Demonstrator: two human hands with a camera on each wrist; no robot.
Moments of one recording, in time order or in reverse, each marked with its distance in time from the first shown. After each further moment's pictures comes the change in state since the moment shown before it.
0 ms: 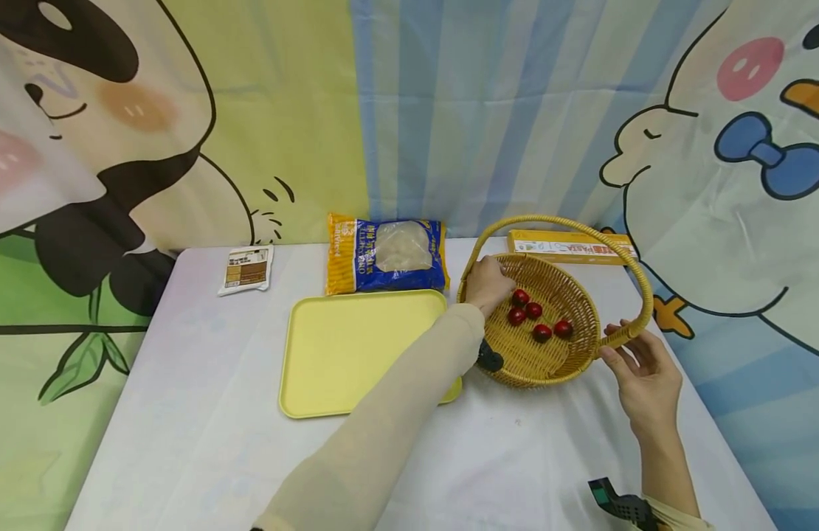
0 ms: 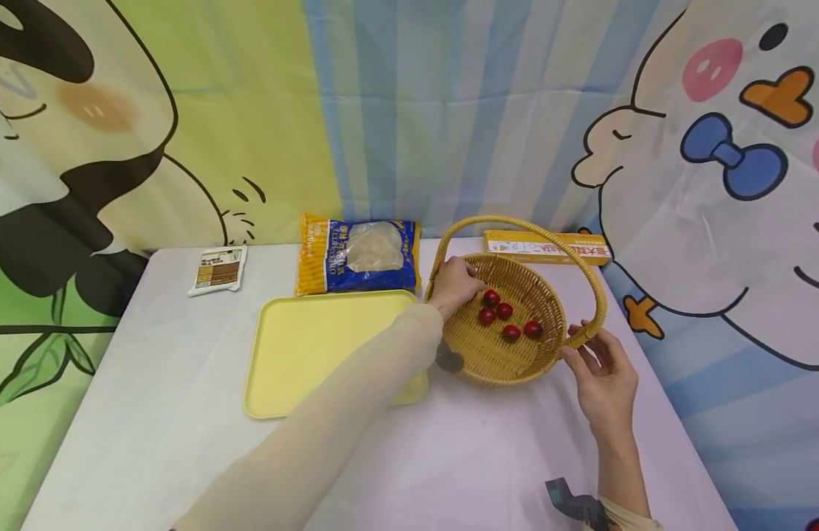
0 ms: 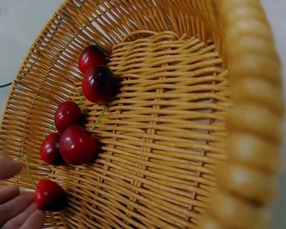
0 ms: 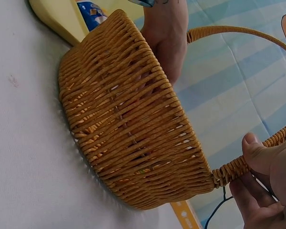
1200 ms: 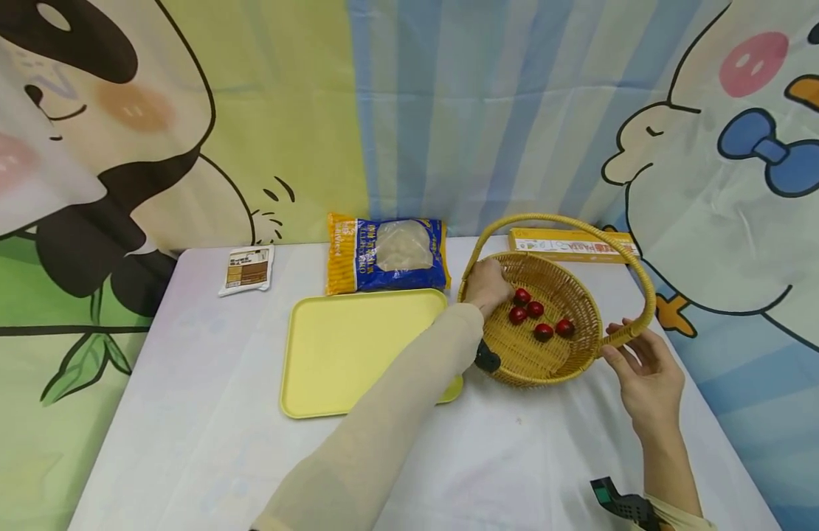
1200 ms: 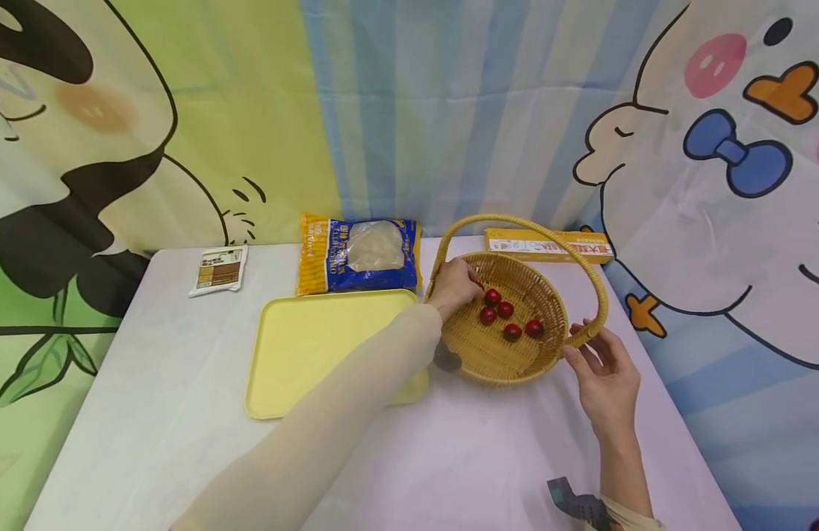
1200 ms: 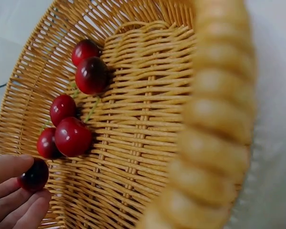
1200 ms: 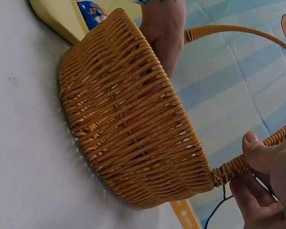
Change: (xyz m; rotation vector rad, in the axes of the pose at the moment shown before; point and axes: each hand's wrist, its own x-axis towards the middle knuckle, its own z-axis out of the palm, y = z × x) left_hand -0.001 0.001 -0.004 0.110 -0.053 0.004; right_hand 0.001 0.001 0.000 -0.020 0.006 0.034
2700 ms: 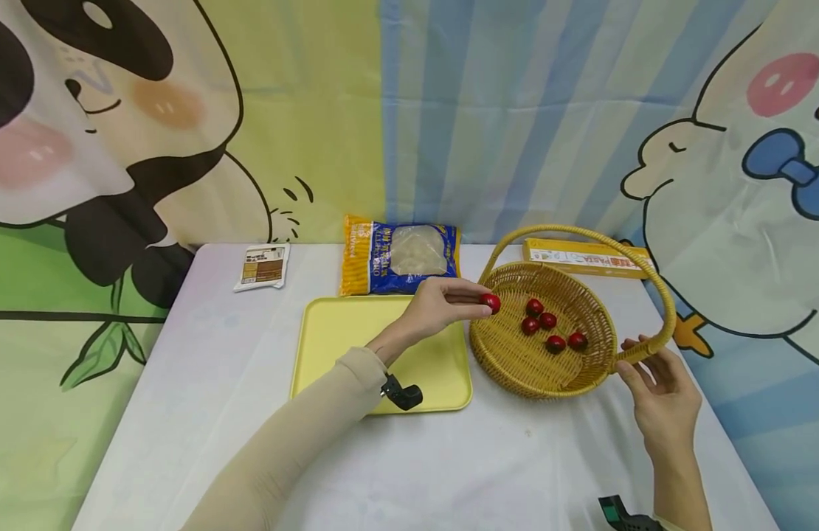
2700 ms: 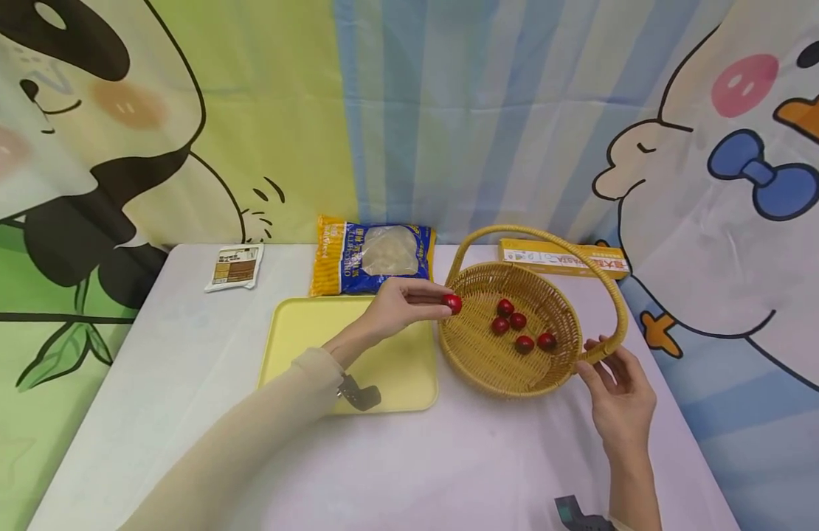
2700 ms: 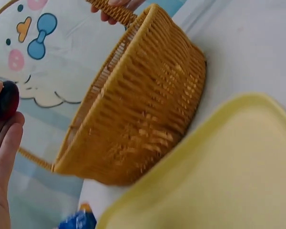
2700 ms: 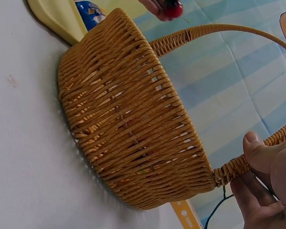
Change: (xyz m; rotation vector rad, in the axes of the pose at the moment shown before) left_hand -0.079 -0.081 -0.097 -0.574 -0.210 0.350; right_hand -0.002 0.004 -0.001 0.068 -0.005 -0.048
